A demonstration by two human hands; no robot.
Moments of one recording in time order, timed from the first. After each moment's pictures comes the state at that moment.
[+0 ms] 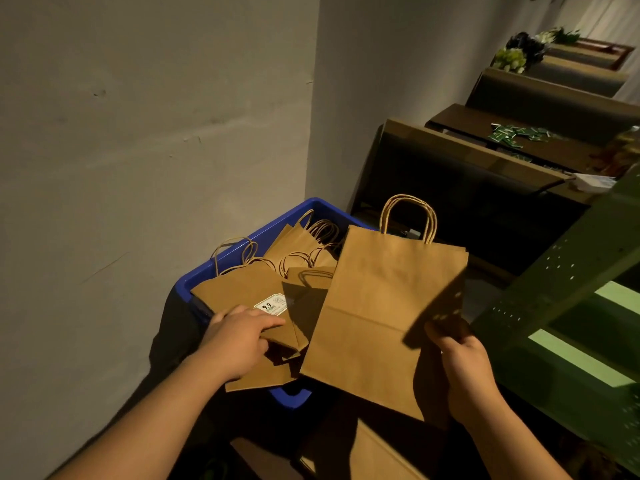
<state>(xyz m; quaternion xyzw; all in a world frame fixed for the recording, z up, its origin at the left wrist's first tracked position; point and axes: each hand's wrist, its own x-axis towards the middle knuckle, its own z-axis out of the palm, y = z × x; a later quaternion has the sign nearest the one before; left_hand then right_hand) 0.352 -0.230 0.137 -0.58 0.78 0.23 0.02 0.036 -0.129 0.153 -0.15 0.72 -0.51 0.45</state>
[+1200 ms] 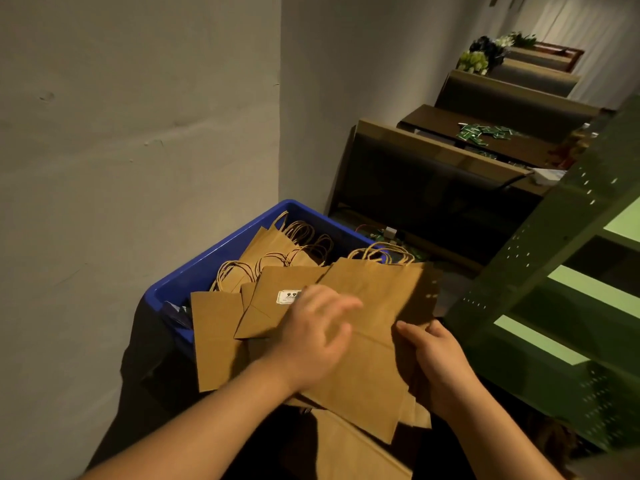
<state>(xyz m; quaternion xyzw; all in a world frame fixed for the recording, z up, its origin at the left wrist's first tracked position) 0.240 -0.192 0.159 -0.36 0.83 0.28 -0.31 0.053 -0.112 0.194 -0.17 0.72 -0.47 0.49</state>
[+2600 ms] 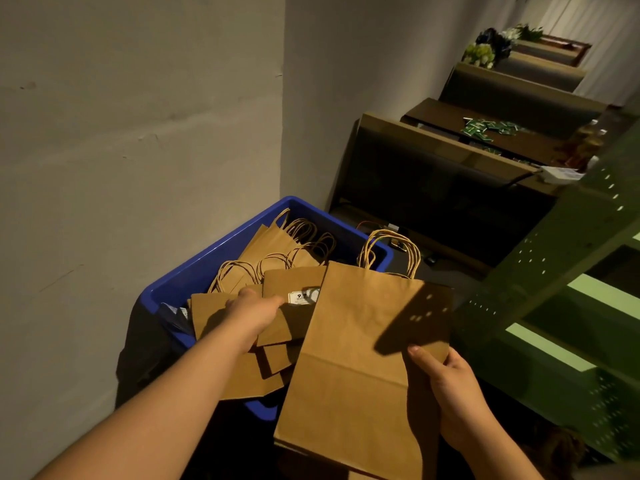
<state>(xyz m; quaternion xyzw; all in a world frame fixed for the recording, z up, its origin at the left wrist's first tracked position) 0.280 -0.287 0.115 -0.74 0.44 0.49 -0.14 0.037 -0.107 0.152 -0.16 0.71 -0.51 0.47</state>
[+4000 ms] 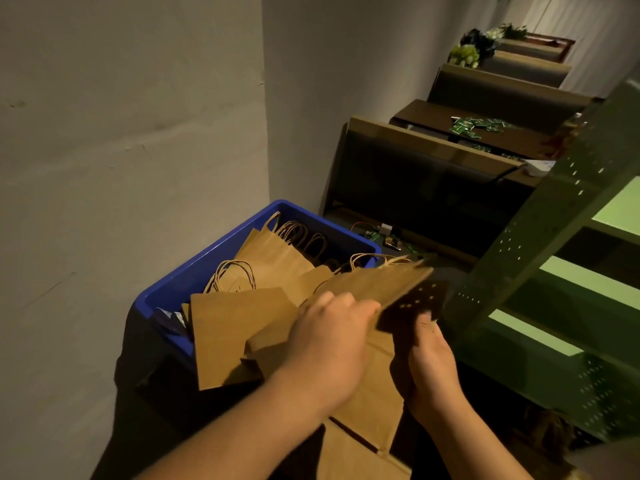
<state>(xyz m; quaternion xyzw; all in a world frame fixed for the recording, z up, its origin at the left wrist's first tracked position) 0.206 -0.152 0.232 -0.46 0.85 0.19 -0.19 0.058 -0.113 0.165 -0.15 0.67 -0.59 0.43</state>
